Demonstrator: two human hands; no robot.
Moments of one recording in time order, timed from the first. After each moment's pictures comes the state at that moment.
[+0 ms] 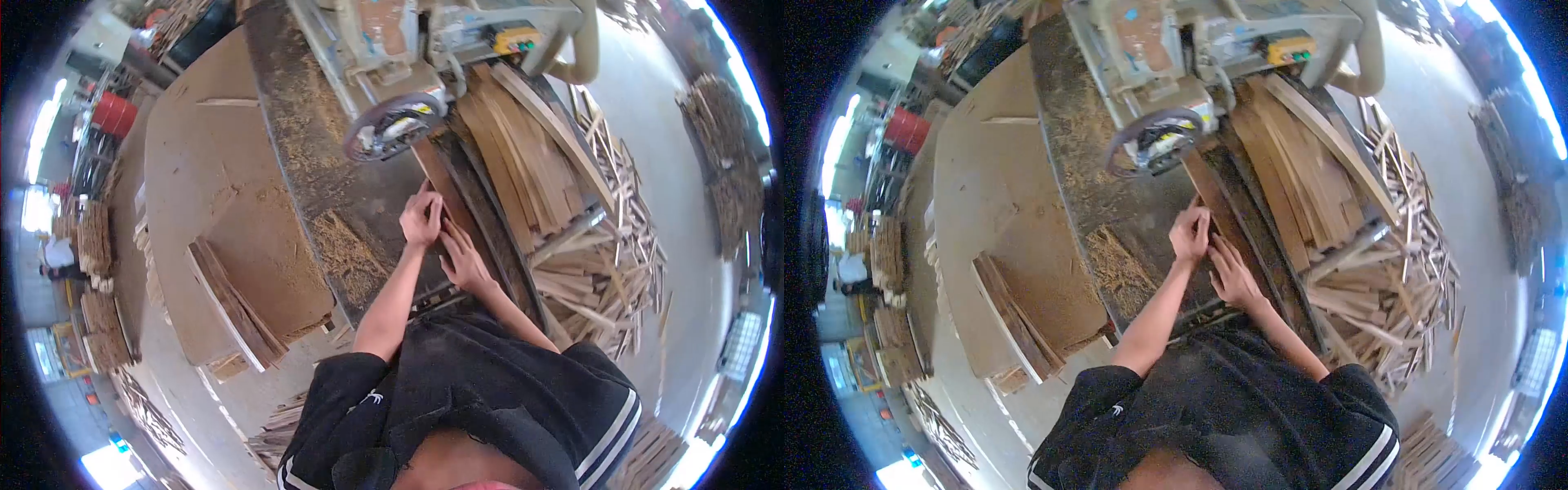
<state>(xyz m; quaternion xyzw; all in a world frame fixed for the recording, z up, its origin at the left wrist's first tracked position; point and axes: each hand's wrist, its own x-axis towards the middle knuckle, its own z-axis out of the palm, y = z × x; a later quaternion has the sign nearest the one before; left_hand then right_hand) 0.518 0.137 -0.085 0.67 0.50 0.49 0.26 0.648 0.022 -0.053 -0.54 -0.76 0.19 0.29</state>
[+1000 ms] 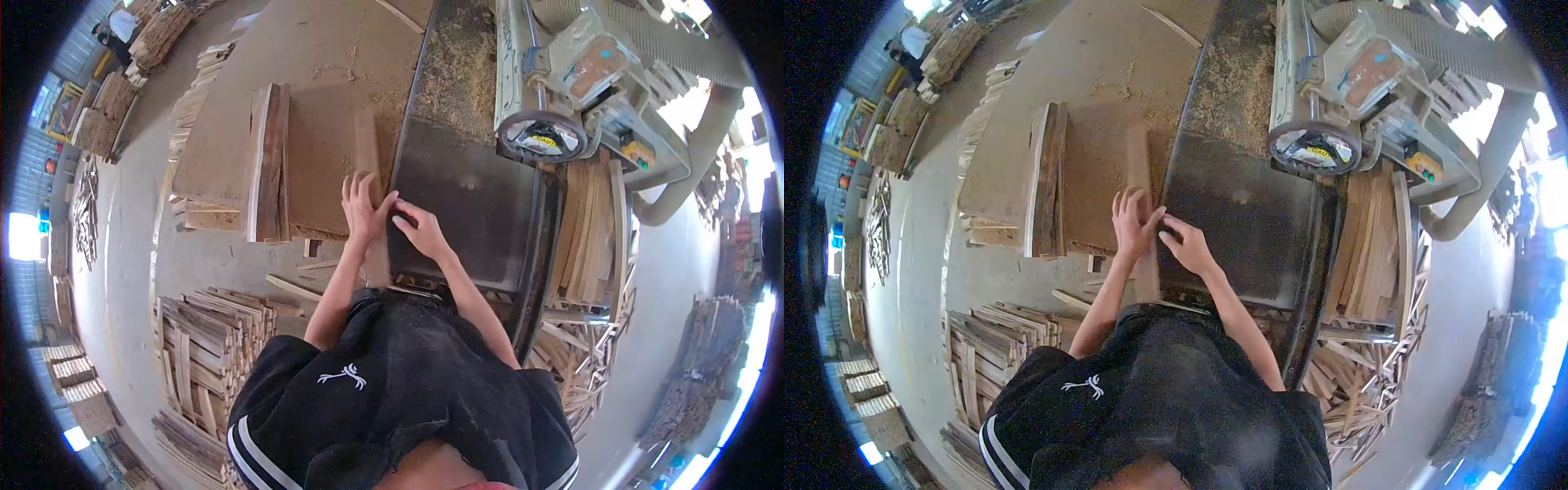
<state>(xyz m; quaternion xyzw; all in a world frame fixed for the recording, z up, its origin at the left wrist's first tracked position) 0.268 0.001 -0.056 0.50 0.77 0.39 0.02 0.441 0.051 -0.053 -0.28 -0.71 0.59 0.26</state>
